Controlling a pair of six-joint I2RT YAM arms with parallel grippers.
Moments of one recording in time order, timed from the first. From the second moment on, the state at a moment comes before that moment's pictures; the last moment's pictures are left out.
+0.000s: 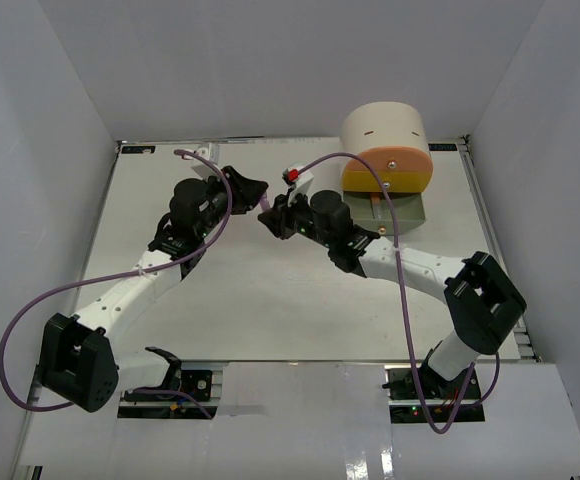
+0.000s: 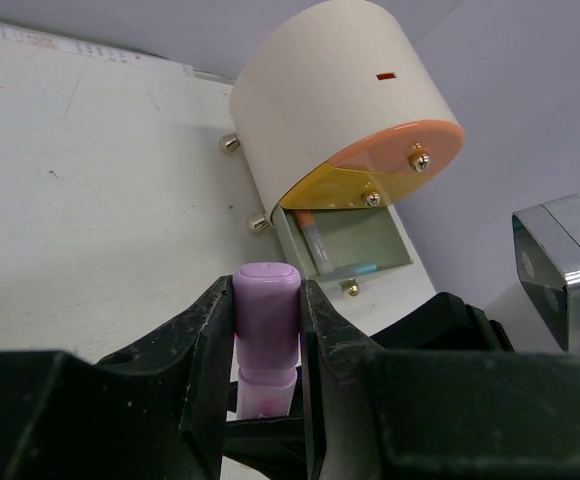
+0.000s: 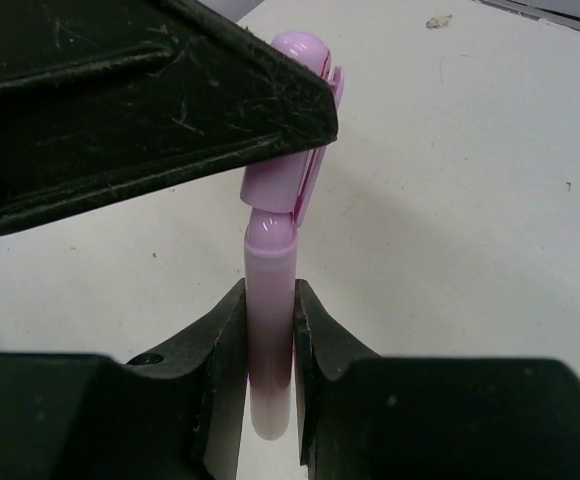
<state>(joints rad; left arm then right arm) -0.45 1.24 0.90 0.26 0.12 -0.61 0.85 1.60 1.05 0.41 -0.10 0.25</state>
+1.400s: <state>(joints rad) -0.55 1.23 0.84 0.45 0.10 -0.55 0.82 1.48 0.93 0.49 -0.11 0.23</state>
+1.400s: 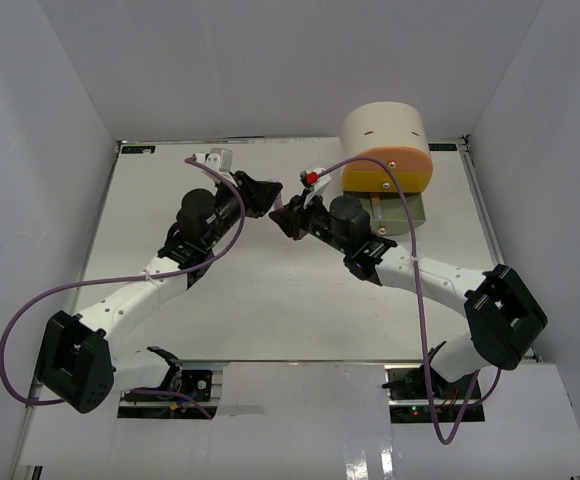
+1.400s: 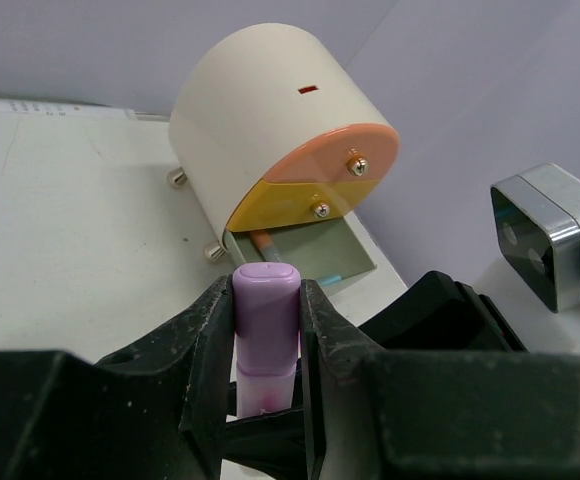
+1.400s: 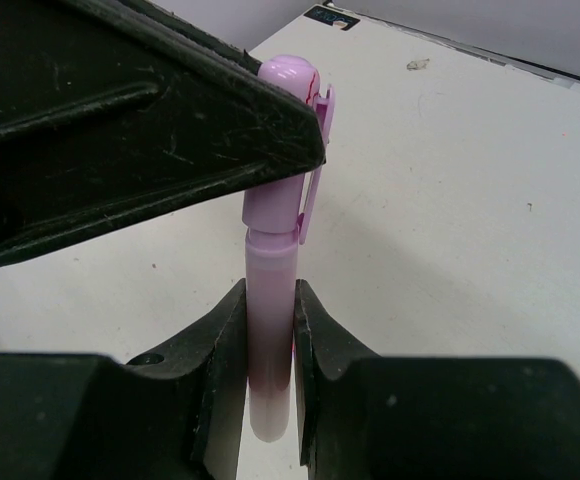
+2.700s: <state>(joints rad) -0.62 1.06 0.87 0.30 0.07 -0.51 0.79 1.35 0.92 0.58 -0.16 0.18</state>
